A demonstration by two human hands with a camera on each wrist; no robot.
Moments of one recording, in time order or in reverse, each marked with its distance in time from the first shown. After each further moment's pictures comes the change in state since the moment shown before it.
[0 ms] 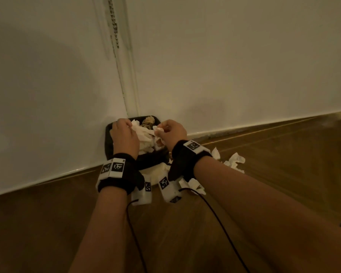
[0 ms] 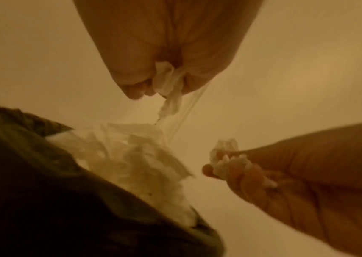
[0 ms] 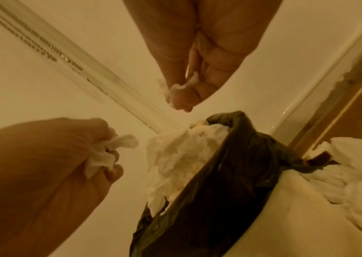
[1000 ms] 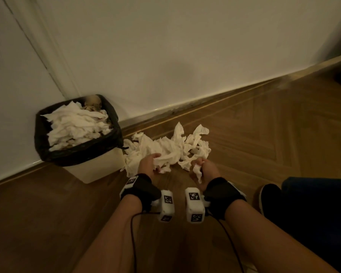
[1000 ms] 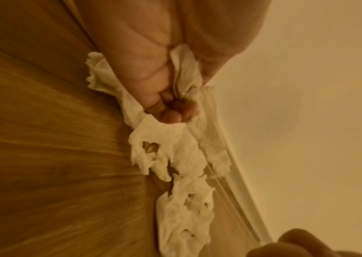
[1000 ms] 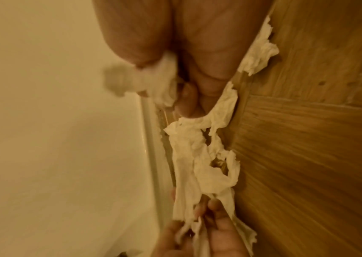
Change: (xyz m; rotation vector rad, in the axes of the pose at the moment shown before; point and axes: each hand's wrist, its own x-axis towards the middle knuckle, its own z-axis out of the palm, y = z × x) left_hand -0.129 -0.091 0.158 -0.256 -0.611 -0.721; right_hand -0.086 0.196 -0.133 0.853 0.318 0.706
